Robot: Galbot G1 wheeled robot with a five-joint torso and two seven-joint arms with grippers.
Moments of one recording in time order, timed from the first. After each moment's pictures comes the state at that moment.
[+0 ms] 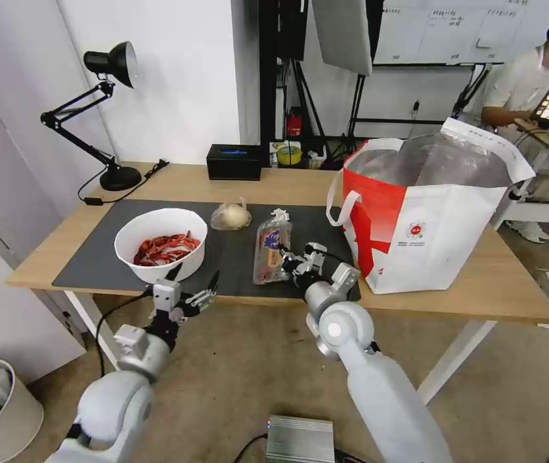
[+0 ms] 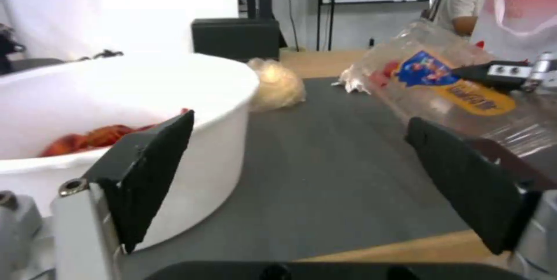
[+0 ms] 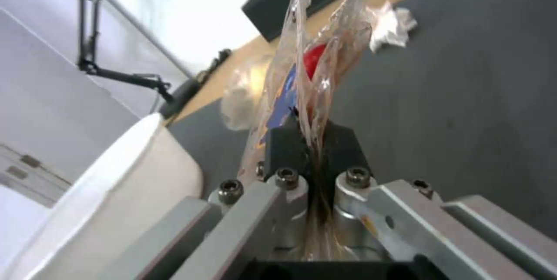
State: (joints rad) left arm 1.46 -1.22 -0.54 -2.11 -0.31 0.12 0.08; right arm -0.95 1.40 0.12 1.80 0.91 -0.28 0.27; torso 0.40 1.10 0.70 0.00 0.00
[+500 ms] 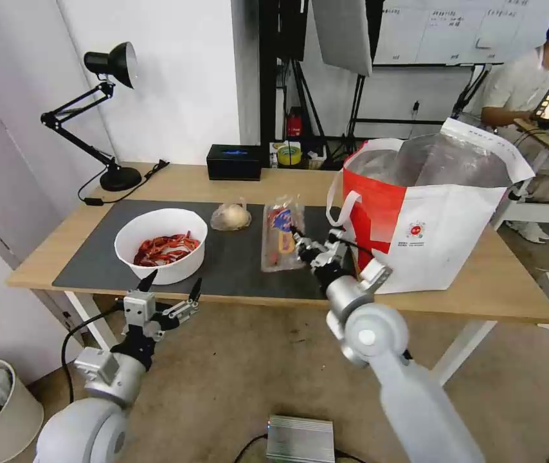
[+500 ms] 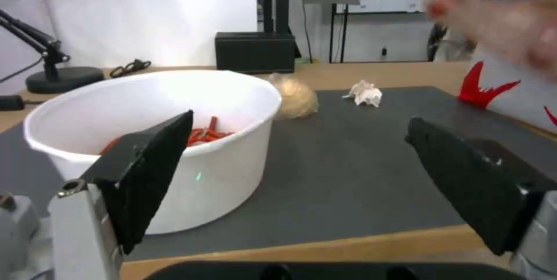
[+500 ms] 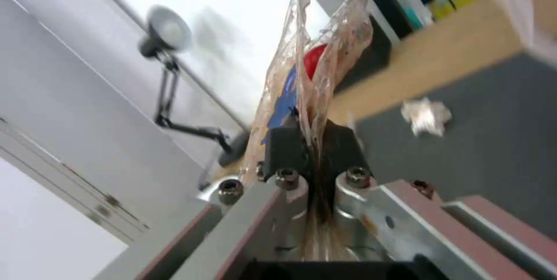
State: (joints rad) left arm 1.61 -1.27 -0.64 -2.25 -0.31 0.11 0.10; right arm -0.99 1.30 0.20 2.05 1.08 -0.28 0.30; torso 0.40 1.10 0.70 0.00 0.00
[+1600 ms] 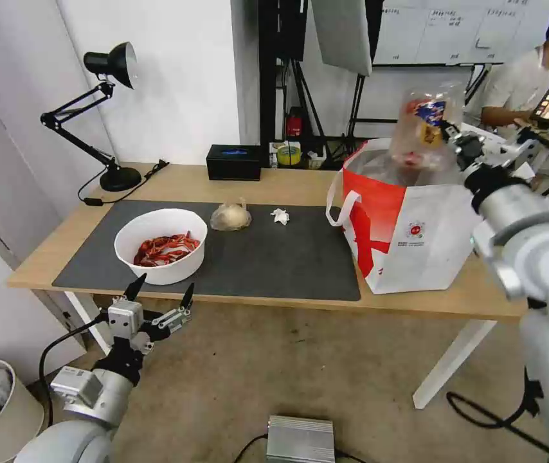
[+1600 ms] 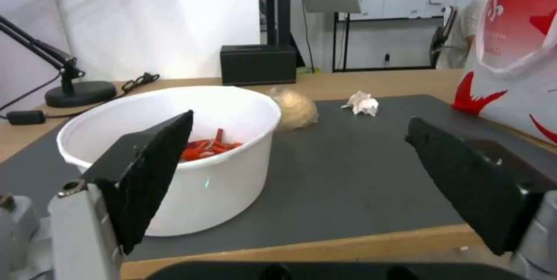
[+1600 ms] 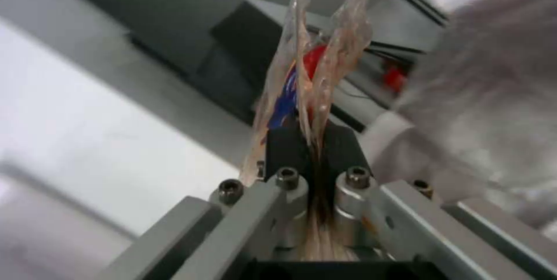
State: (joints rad) left arm 1.67 -1.33 -0.69 -2.32 -0.27 0.10 0.14; right arm -0.71 1.03 0.60 2.05 1.66 -0.23 0.68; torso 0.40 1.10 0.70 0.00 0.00
